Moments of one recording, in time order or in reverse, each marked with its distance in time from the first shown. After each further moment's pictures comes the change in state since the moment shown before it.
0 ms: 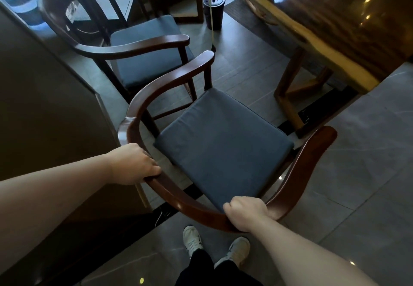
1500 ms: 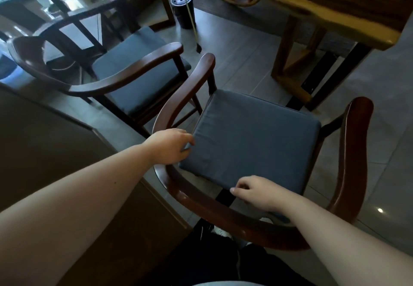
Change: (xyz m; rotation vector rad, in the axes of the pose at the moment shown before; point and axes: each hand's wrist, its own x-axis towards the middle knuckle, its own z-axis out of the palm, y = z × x) left_hand 0.049 -0.142 -0.014 -0.311 0.285 -0.073; right_hand 0.080 -0.072 -0.083 0.933 0.119 0.164
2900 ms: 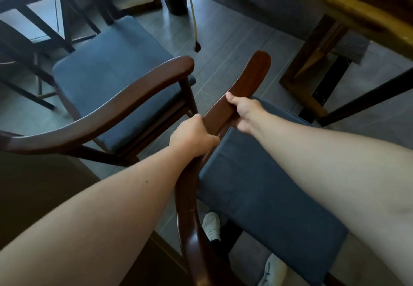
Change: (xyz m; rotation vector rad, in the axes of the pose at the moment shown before) left_hand 0.222 -0.153 -0.043 -0.556 0.121 -0.492; right_hand 0.382 -0.122 -0.202 1.370 0.548 0.245
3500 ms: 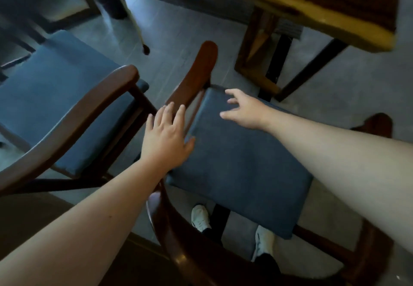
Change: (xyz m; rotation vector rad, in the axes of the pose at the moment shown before) left_hand -0.025 0.029 0.016 0.427 0.172 0.512; right_hand -0.082 -0.045 -0.131 -0.944 -0.085 -0.294
